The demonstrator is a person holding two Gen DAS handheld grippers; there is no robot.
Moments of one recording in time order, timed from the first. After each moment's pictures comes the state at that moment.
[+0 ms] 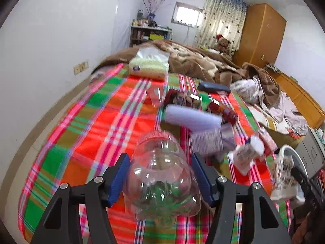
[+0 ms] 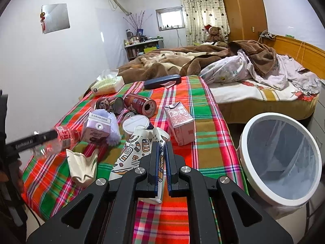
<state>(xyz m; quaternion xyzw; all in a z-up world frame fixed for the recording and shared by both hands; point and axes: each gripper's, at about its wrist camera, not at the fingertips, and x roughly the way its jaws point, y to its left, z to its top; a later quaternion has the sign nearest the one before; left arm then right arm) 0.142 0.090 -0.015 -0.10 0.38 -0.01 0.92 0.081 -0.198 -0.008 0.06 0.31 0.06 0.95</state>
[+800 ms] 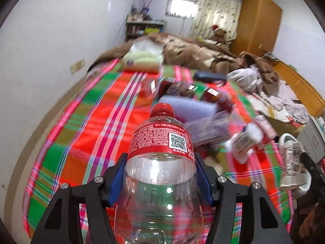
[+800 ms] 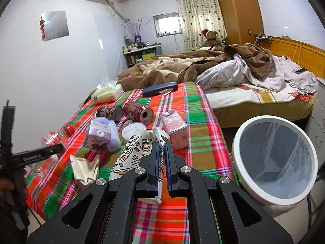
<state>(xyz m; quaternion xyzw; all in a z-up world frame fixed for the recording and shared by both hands) 0.135 0.069 -0.001 -0.06 0.39 -0.02 0.92 0.068 -0.214 0.003 0.08 0.29 0.05 0.95</state>
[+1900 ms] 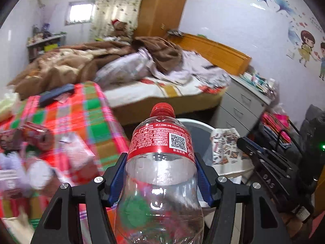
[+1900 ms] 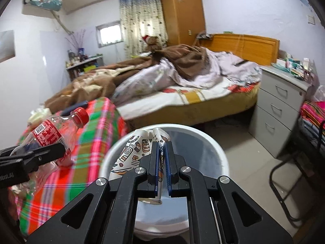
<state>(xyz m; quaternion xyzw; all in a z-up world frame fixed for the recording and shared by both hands) 0.151 -0.241 0.018 0.01 0.38 -0.33 0.86 0.062 -0.368 -0.002 0.09 0.29 -0.15 0.94</state>
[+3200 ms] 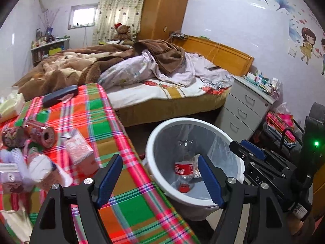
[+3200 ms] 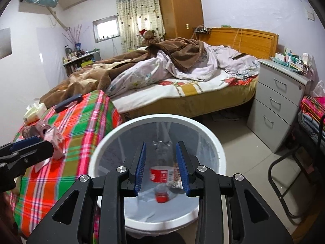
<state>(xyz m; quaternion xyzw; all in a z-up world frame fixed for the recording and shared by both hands) 0.133 -0.227 0.021 0.02 0.35 -0.31 0.88 0.055 -0.373 -0.007 0.10 0.30 -0.14 0.94</state>
